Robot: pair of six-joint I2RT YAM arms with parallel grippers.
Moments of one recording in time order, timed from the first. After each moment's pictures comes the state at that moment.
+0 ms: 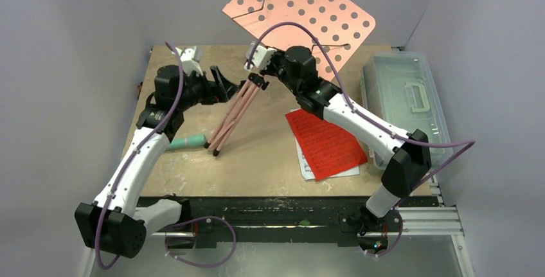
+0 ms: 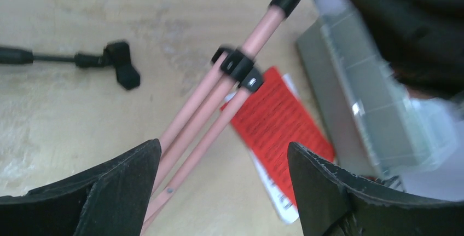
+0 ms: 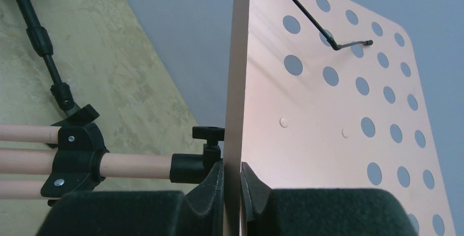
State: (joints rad) left arm -0.22 1.11 1.00 -0.26 0.33 -0.43; right arm 0.75 1.65 1.55 -0.01 0.25 -0.82
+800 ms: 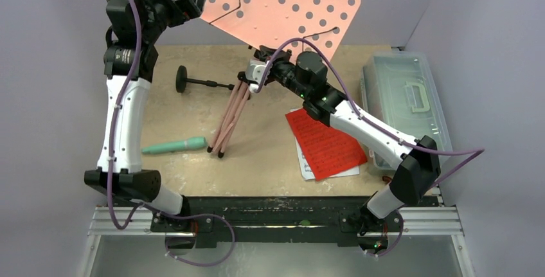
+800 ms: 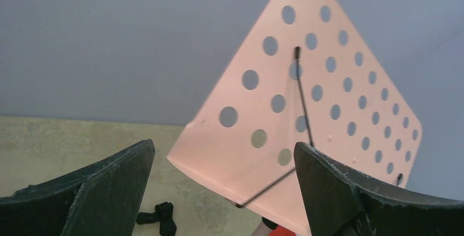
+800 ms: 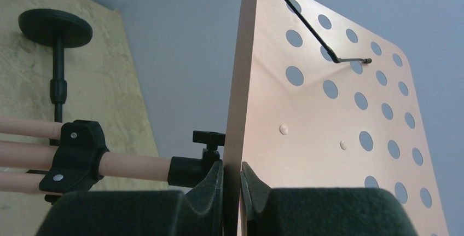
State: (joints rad) left arm -0.10 1.49 1.98 -0.43 0.15 -0.47; right arm 0.75 1.56 1.40 0.22 -0.08 -1.05
